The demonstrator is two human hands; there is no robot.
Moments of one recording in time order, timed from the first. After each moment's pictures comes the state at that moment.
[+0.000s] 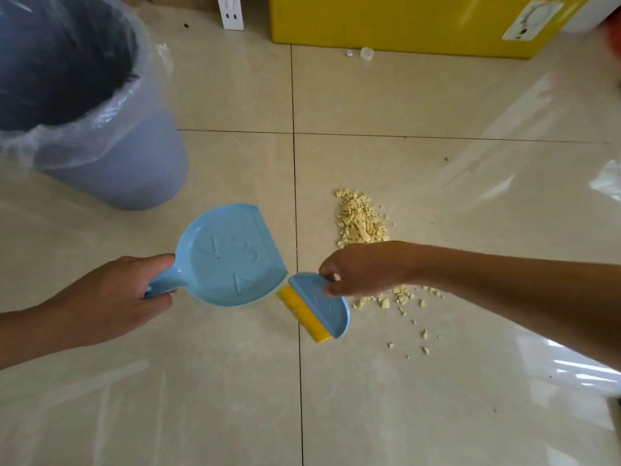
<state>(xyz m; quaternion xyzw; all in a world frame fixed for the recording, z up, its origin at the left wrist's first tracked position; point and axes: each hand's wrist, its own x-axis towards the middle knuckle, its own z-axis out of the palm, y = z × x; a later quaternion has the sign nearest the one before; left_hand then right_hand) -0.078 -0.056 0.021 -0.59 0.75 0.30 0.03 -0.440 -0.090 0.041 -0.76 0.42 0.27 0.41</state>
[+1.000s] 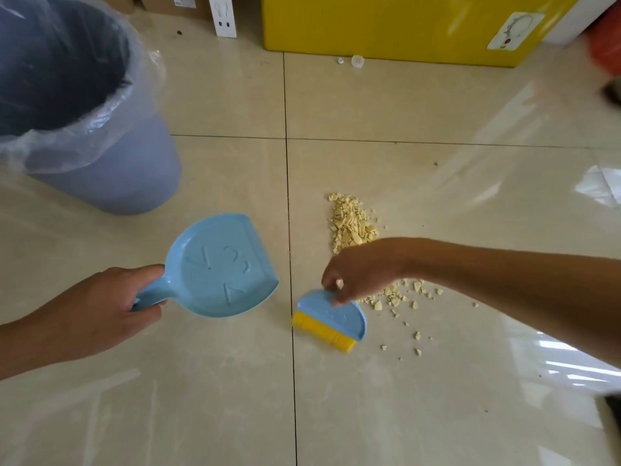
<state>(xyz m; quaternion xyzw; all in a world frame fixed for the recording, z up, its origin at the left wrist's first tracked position) -0.073 -0.048 0.021 -0.59 0.74 0.32 0.05 -0.450 -0.100 0.040 -0.79 0.36 0.32 0.37</state>
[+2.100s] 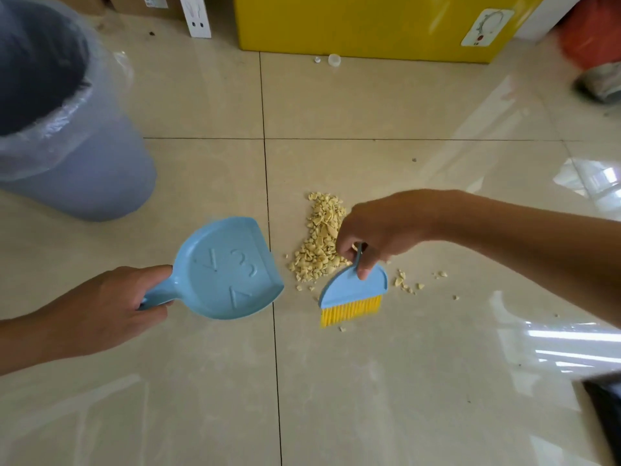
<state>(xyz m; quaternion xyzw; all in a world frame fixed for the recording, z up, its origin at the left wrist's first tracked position) -0.111 -0.058 0.025 -0.56 0.76 0.33 0.07 -0.492 -0.127 0.102 -0.81 0.36 0.34 0.31</state>
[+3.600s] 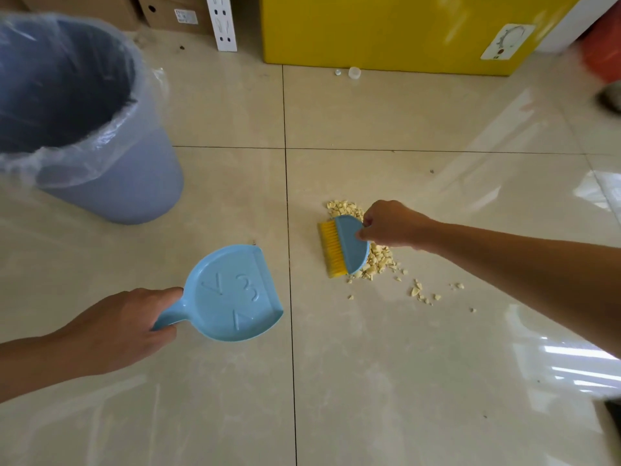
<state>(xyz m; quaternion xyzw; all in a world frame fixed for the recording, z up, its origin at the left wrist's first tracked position) -0.089 -0.039 0.019 -0.57 0.76 0.29 0.13 -0.509 -0.150 0.017 -0.66 0.68 0.12 0.30</state>
